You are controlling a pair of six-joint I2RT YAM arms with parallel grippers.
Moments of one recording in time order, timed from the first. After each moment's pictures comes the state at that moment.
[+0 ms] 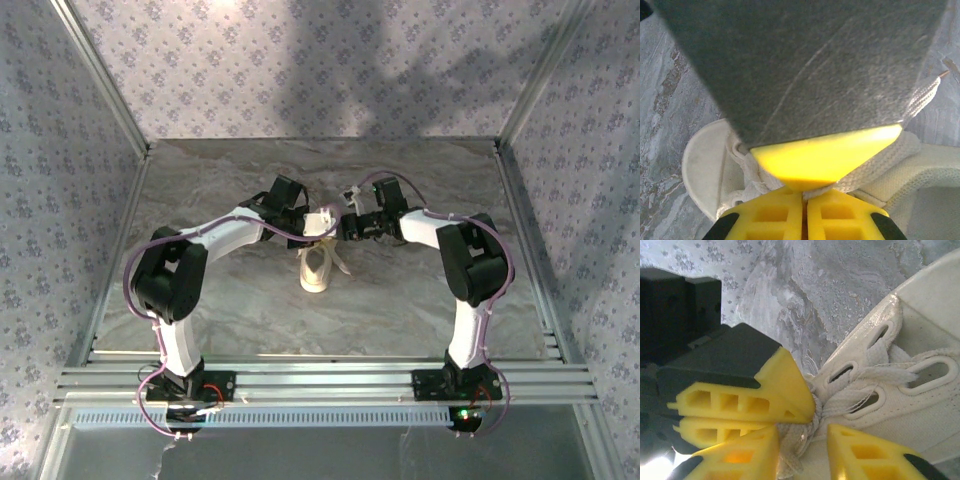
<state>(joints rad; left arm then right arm) -0.58 1.84 1.27 -0.35 0.39 0.98 0.36 1.93 1.13 0.00 -0.99 0.27</state>
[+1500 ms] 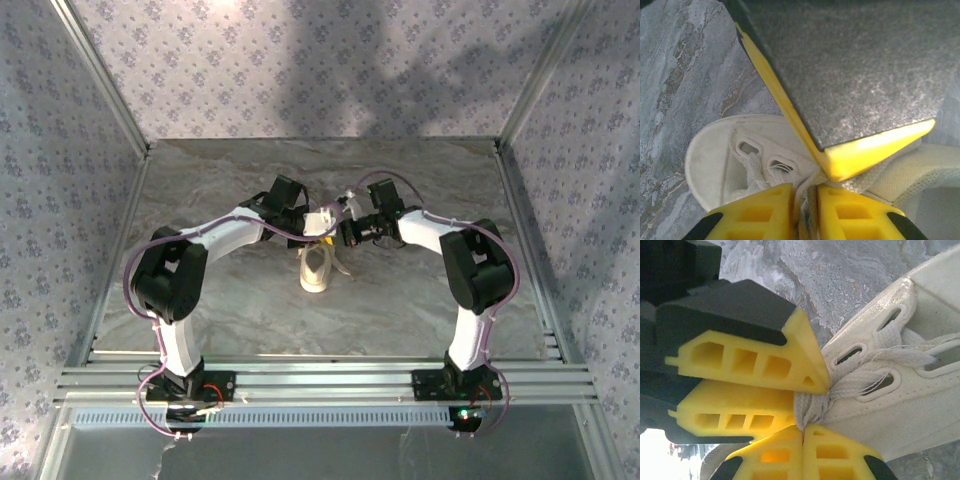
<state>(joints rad) -0.58 1.84 1.27 -0.35 0.38 0.97 0.41 1.87 1.13 -0.13 -0.86 0.11</state>
